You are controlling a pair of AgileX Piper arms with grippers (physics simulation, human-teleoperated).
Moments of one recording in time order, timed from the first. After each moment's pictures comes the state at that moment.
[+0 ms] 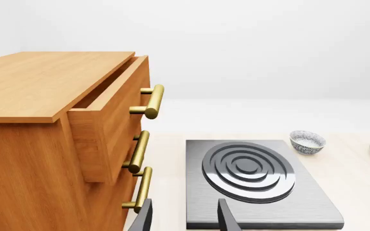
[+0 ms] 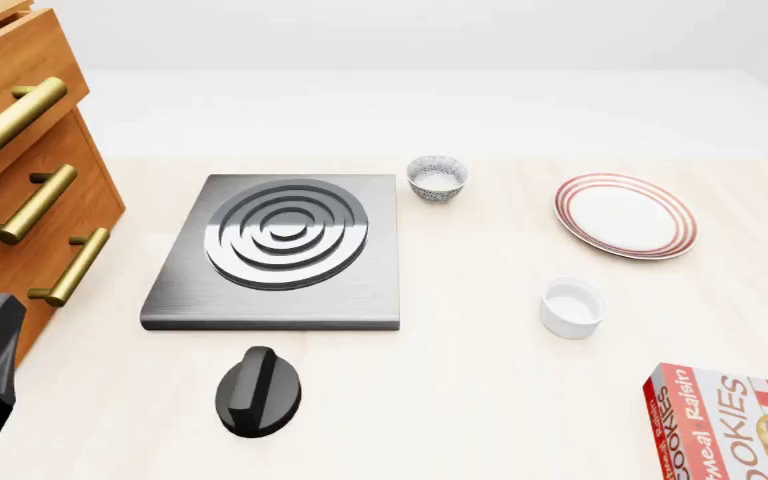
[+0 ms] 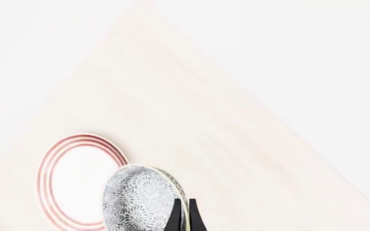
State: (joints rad) left arm 0.00 0.01 0.00 0.00 0.00; right arm -0.58 1.89 -1.78 0.98 0.27
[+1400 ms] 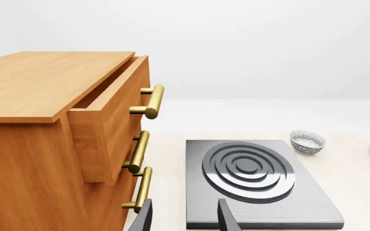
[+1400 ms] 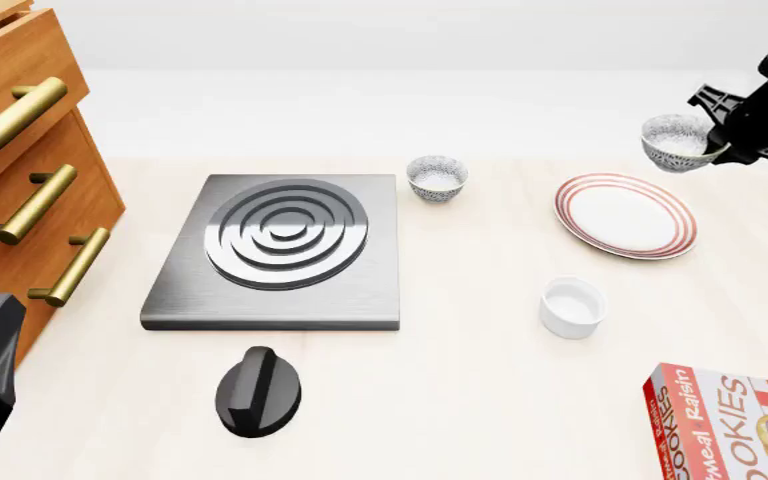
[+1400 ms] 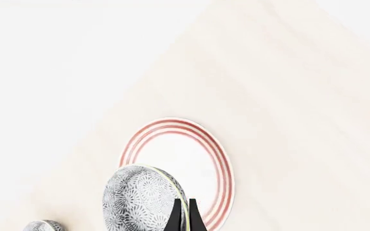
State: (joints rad) left arm 0.00 0.01 0.00 0.00 0.00; right arm -0.27 1.96 -1.62 0.65 0.56
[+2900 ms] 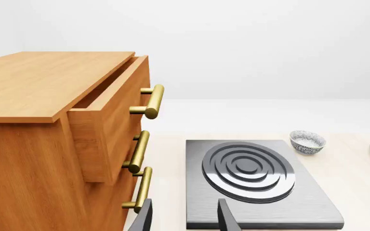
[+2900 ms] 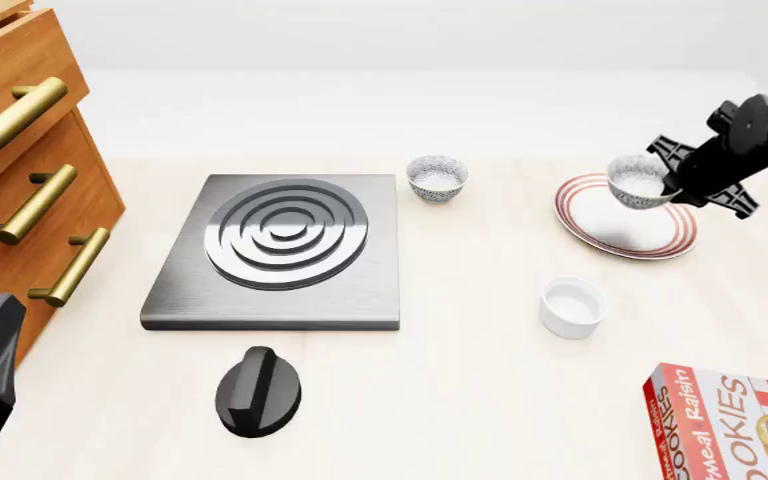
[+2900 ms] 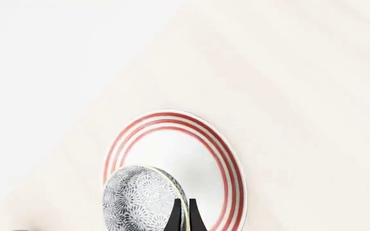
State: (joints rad) left arm 0.00 0.01 0.00 0.00 0.00; right arm -0.22 2.06 -1.48 0.42 0.60
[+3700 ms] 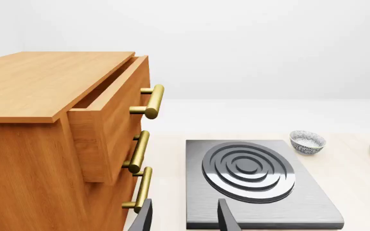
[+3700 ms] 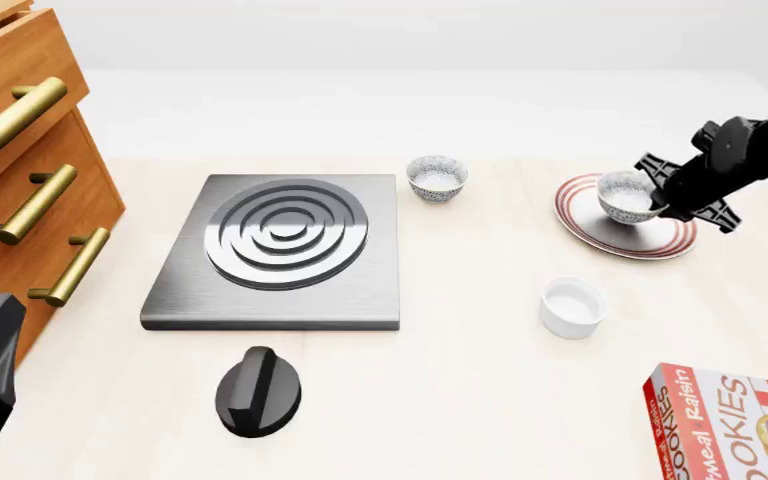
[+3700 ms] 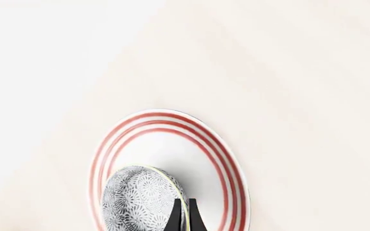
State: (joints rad) left arm 0.00 0.01 0.00 0.00 0.00; right arm -0.22 2.13 -1.49 0.38 0.60
